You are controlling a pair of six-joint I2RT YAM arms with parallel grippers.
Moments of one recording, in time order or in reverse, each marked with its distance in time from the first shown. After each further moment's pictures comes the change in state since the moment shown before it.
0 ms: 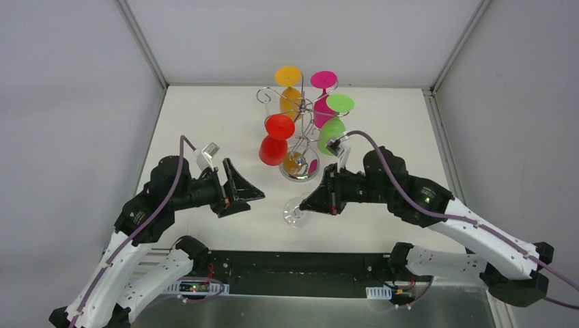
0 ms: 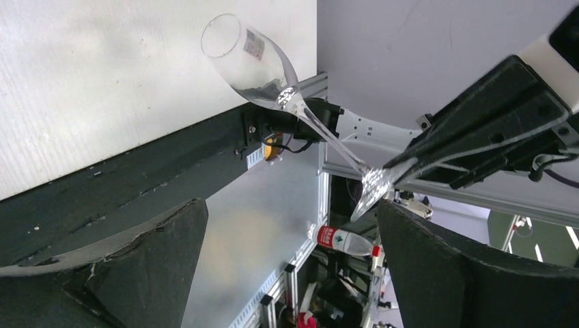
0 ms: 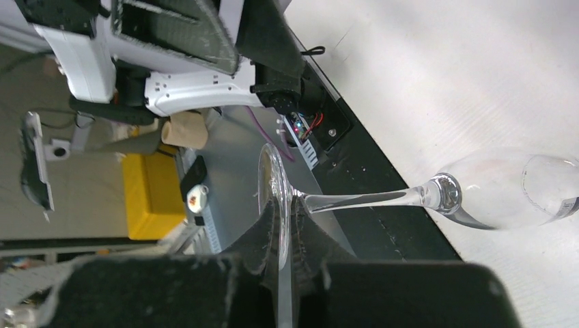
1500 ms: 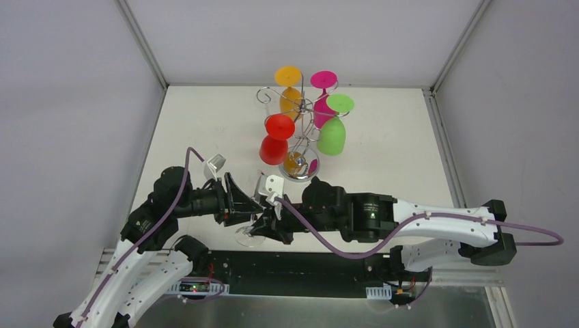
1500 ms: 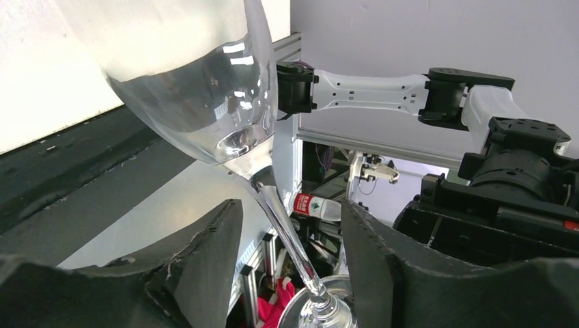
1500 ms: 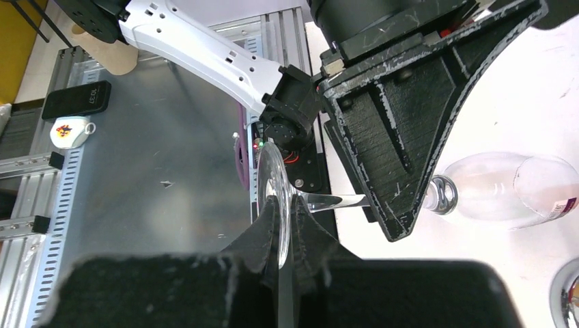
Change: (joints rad) left arm 0.000 -0.102 -0.171 0.108 0.145 -0.109; right arm 0.478 0.337 0.169 0.230 0.303 -0.563
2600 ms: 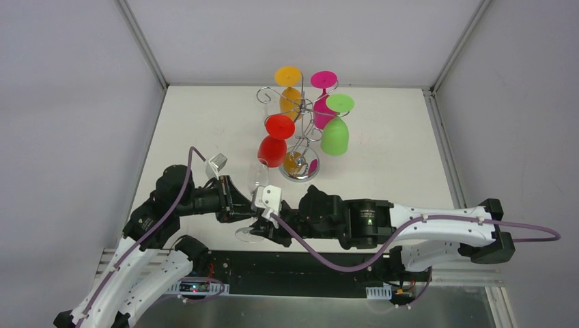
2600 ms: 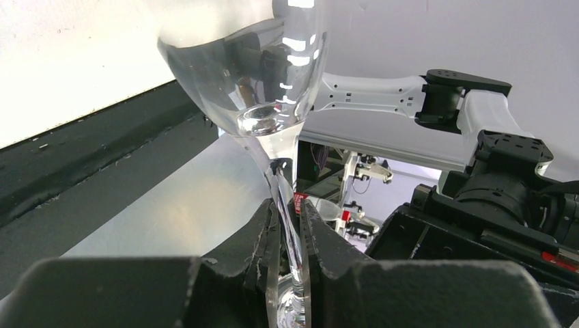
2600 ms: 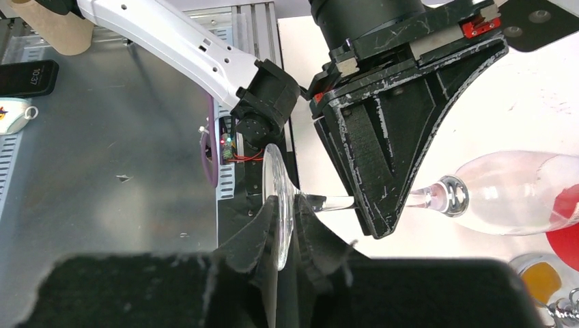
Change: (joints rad) left arm 0.001 0.012 -0.005 0.015 0.015 -0.024; right arm 0.050 0.012 -0.012 0.014 0.119 -0.128
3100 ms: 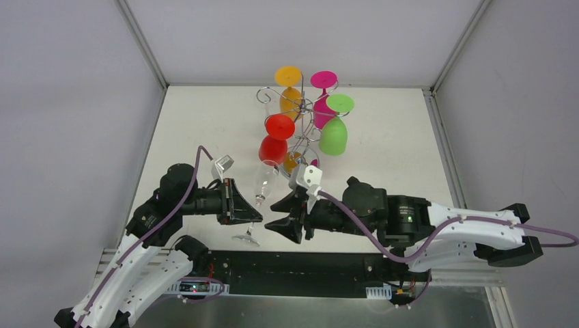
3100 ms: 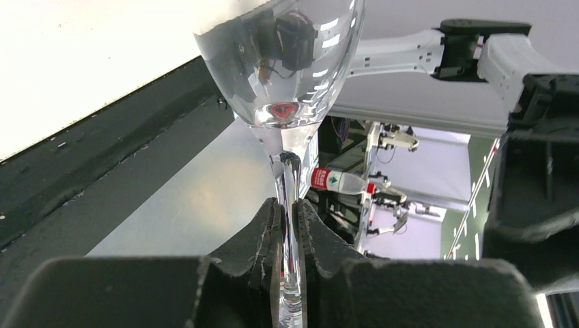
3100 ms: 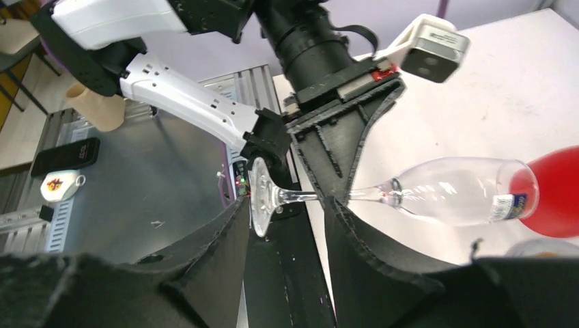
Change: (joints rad) left arm 0.000 0.025 -0.011 -0.001 0.068 0.111; right arm 0.003 -0.168 -0.026 0.015 0.061 0.108
